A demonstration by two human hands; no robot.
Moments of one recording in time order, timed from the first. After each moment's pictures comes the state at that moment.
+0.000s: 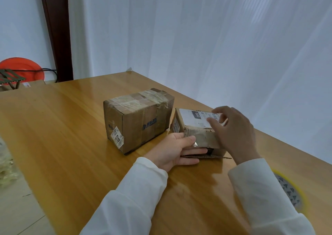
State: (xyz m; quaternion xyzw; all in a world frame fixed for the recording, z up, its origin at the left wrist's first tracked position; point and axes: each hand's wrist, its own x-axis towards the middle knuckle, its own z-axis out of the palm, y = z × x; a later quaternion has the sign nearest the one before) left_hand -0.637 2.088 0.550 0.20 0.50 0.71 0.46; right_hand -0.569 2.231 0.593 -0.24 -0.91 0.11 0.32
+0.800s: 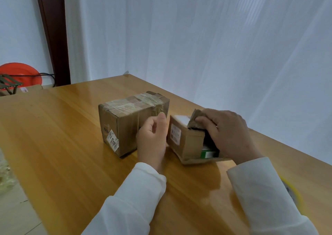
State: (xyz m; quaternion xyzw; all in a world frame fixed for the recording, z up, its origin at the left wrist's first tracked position) left_hand -0.635 2.078 0.551 0.15 0.67 0.73 -0.01; right_hand -0.557 2.216 0.615 -0.06 -0.95 0.04 0.30
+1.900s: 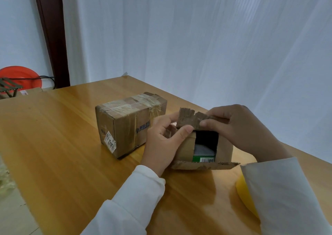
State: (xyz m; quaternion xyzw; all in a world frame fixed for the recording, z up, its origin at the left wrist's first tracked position) left_hand -0.624 2.082 0.557 0.32 0.64 0.70 -0.01; right_hand -0.537 2.223 0.646 -0.04 -0.96 0.20 0.20
